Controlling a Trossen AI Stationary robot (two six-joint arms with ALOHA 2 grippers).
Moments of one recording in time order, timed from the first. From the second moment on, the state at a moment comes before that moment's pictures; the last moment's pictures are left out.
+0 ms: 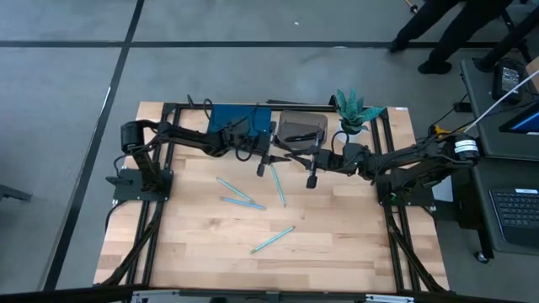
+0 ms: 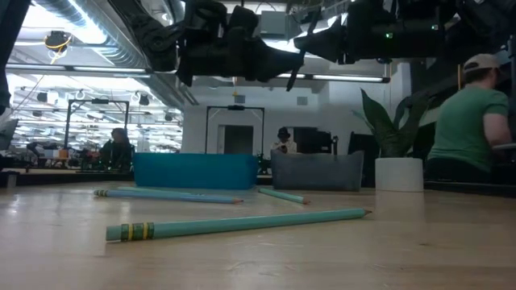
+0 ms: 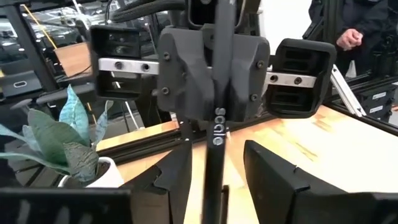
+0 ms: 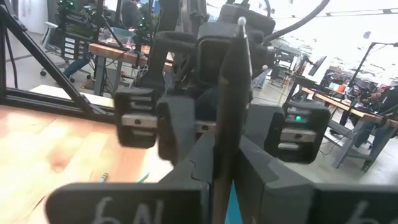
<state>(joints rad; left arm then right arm) 0.29 1.74 0.91 0.79 0.48 0.24 -0.04 1.35 0.50 0.92 0.14 -0.30</state>
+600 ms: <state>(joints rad) 0.40 1.43 0.91 0.22 0.50 0.38 -0.04 1.18 0.50 0.69 0.22 -0.31</state>
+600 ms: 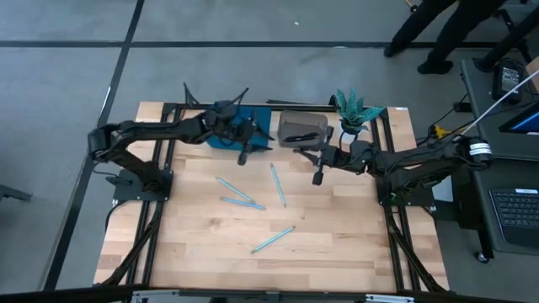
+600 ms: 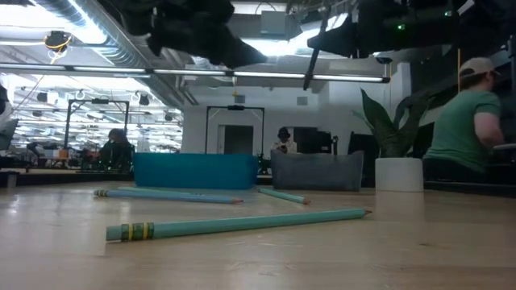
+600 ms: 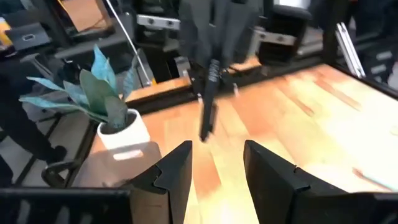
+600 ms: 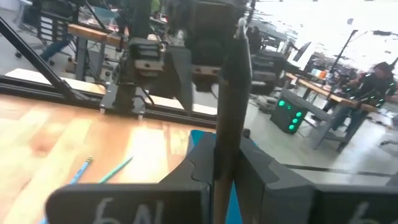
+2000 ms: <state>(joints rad) 0.52 1.14 0.44 0.57 0.60 0.30 -0.34 1.14 0.79 -0.05 0.08 -0.22</state>
